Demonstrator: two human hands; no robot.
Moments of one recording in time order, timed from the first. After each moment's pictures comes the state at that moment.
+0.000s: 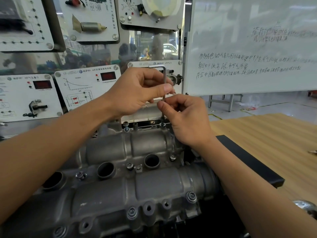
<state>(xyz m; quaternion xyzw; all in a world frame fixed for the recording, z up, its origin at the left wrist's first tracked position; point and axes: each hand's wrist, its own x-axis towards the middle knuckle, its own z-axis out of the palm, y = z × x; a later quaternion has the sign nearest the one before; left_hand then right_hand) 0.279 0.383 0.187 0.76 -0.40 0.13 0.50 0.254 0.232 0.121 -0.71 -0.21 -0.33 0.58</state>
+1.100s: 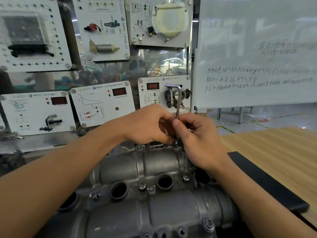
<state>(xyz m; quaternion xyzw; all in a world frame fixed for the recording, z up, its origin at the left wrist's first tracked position) 0.287 0.393 0.186 0.88 -0.40 0.02 0.26 0.250 0.233 0.123 -0.73 -0.26 -0.33 0.54</state>
